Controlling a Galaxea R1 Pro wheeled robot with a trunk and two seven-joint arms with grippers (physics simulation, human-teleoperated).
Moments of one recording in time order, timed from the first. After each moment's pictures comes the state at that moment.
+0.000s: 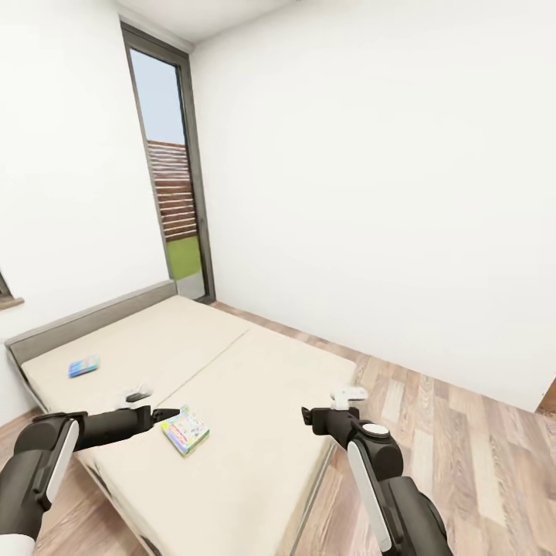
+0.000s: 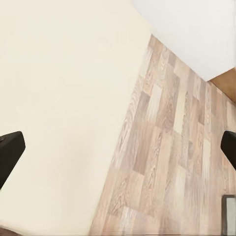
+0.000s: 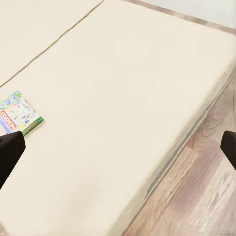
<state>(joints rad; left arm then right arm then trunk) -0.44 0.22 0.30 -1.20 0.00 0.98 -0.86 -0.30 0.17 0.13 -1.46 -0.04 0.76 -0.04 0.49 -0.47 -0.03</state>
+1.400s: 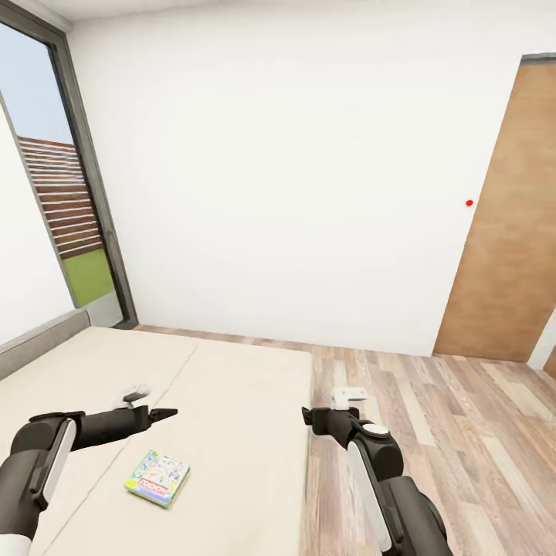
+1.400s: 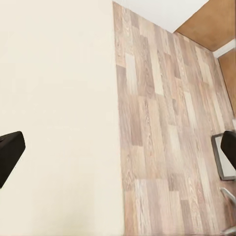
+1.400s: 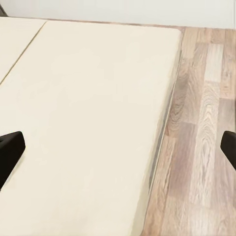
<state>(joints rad) -0.44 0.24 0.30 -1.20 0.00 0.98 -0.86 -0.30 0.17 0.13 -1.46 -0.04 0.76 -0.04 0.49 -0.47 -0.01</state>
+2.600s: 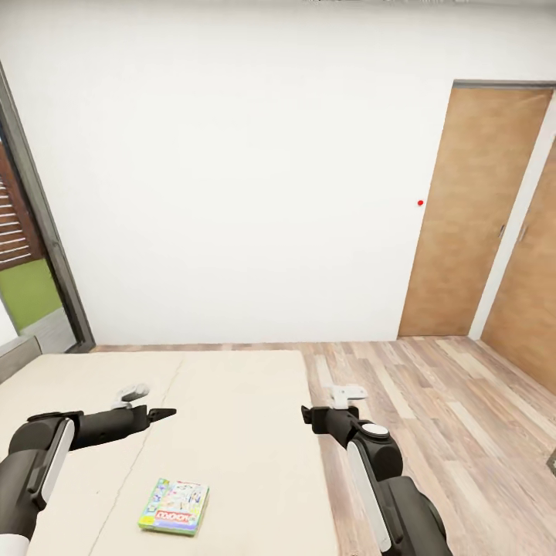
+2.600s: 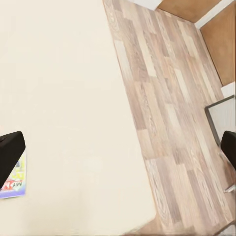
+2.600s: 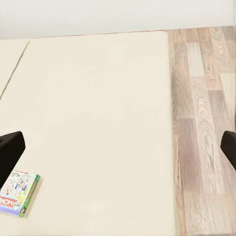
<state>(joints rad) -0.44 0.24 0.30 -1.20 0.00 0.98 -0.86 -0.30 0.17 0.13 -1.46 -0.04 0.75 -0.05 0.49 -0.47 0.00</state>
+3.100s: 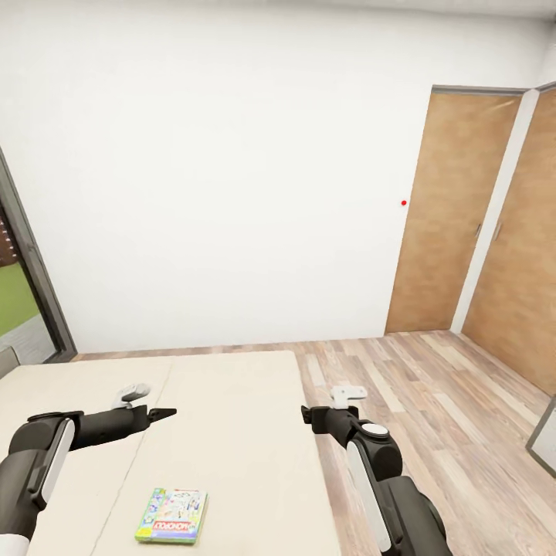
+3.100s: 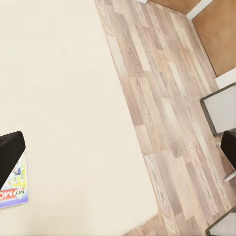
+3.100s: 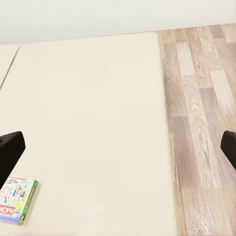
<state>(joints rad) -0.44 0.24 0.30 -1.20 0.00 0.98 -0.86 -0.30 0.17 0.13 -1.46 -0.04 0.75 -0.05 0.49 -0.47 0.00</state>
